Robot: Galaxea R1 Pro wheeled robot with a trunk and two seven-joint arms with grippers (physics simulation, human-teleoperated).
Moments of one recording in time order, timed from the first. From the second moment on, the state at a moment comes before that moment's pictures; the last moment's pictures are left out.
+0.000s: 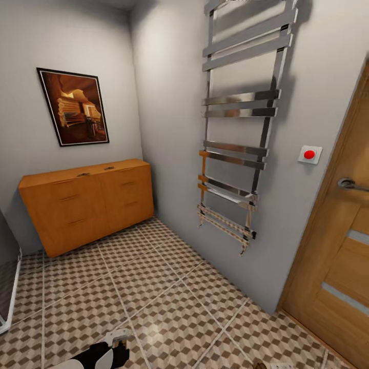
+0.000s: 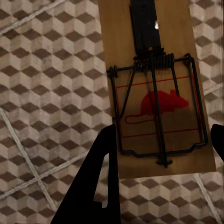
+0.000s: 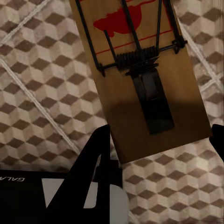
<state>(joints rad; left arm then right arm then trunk) -0.60 0.01 -0.16 -0.01 0.35 0.17 0.13 -0.51 -0.11 0.39 0.03 -0.35 0.18 0.19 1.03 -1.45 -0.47</state>
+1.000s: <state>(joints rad) -0.60 0.01 -0.16 -0.01 0.35 0.17 0.13 -0.51 -0.10 0.39 0.03 -0.35 0.18 0.19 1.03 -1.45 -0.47</state>
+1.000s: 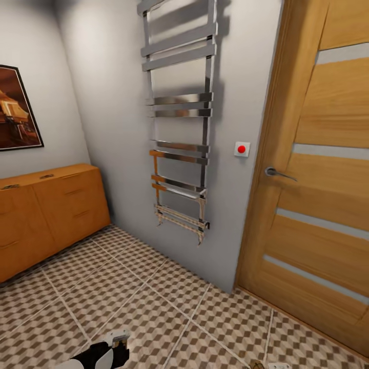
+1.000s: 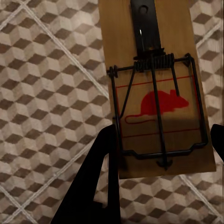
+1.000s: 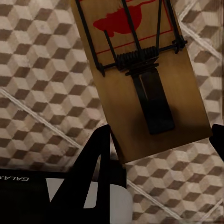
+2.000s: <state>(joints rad) -0.60 0.01 -0.16 -0.01 0.35 0.17 0.13 -0.51 -0.10 0.39 0.03 -0.35 0.18 0.20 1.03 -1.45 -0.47</state>
